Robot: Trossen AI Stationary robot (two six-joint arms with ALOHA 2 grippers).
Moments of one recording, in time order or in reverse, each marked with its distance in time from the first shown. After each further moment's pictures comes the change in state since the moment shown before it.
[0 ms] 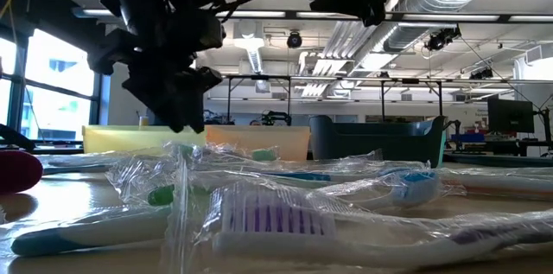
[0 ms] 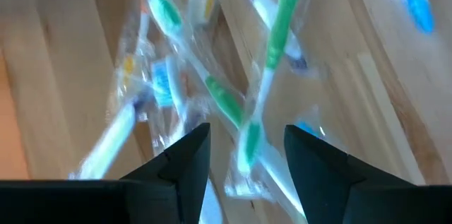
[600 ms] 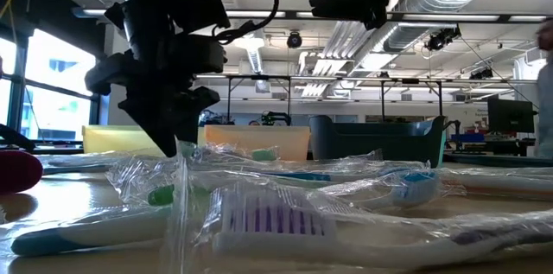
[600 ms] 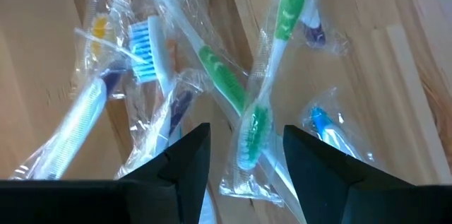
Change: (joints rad) left arm 0.000 0.079 -0.001 -0.004 -0.004 -0.027; right arm 0.000 0.000 0.000 -0.041 0.000 0.000
